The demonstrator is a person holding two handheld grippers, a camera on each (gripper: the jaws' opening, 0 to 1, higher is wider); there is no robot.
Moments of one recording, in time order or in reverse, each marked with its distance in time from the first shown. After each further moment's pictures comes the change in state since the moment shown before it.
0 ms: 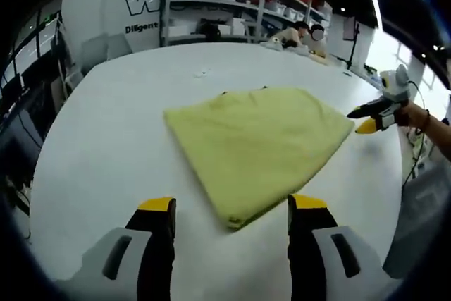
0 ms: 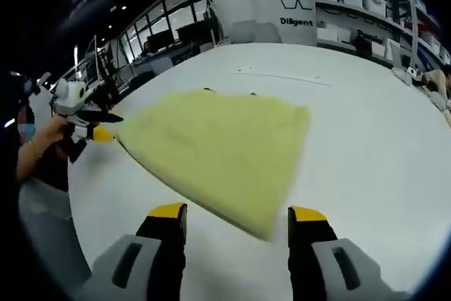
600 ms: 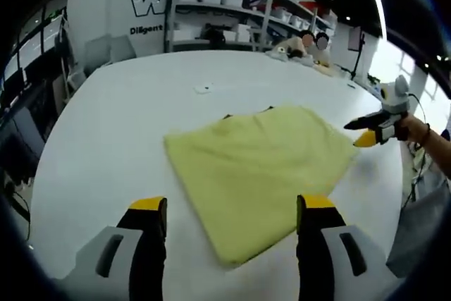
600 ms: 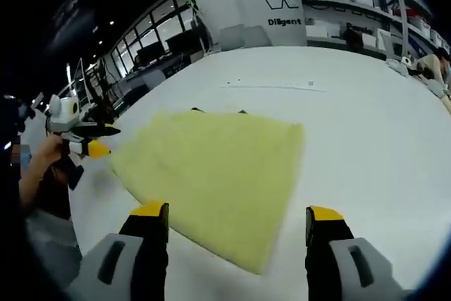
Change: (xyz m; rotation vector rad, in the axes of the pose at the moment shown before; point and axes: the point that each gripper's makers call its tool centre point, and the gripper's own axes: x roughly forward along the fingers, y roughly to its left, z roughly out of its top) left arm 0.011 -0.004 0.042 -0.033 -0.032 0.009; right arm 0.014 -0.004 0.030 0.084 -0.020 0.002
